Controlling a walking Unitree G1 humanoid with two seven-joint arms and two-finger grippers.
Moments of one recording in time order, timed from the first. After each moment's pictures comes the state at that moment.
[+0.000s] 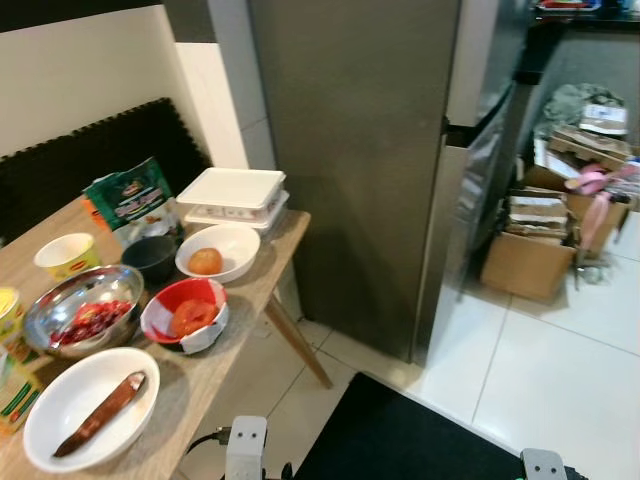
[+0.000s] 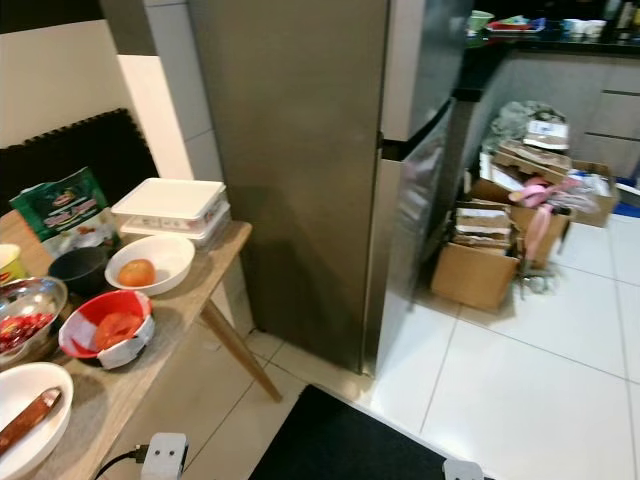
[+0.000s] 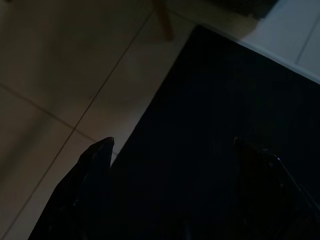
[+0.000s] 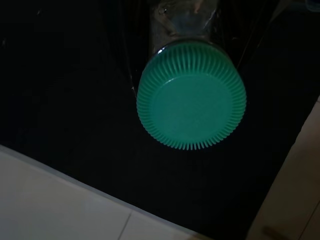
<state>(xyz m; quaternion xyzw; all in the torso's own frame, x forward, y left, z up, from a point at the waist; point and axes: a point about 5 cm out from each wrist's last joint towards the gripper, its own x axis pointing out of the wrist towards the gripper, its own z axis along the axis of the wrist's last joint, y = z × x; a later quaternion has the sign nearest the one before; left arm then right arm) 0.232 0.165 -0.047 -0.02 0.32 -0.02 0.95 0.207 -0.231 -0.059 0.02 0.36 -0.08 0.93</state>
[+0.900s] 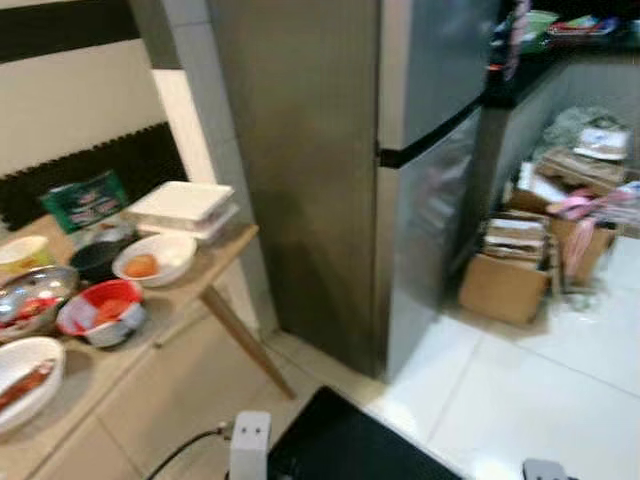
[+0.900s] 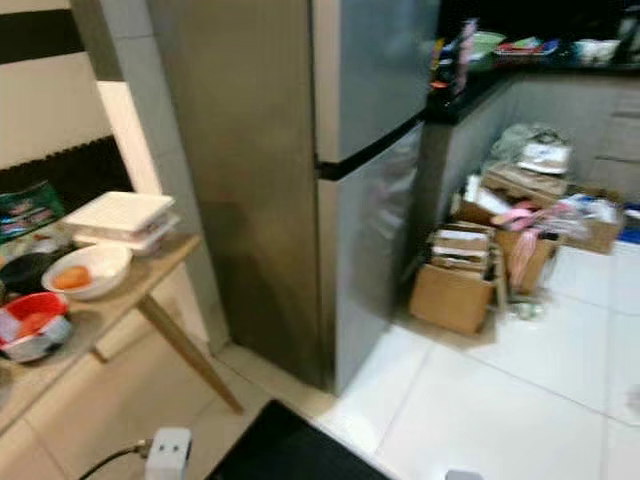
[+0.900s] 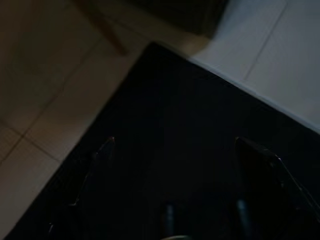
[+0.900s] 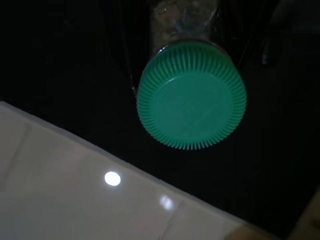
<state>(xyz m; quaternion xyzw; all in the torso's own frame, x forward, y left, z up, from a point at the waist) 0.237 0.159 -0.044 -0.02 0.31 -0.03 0.95 0.194 -0.234 -0.065 0.01 0.37 -0.08 0.92</state>
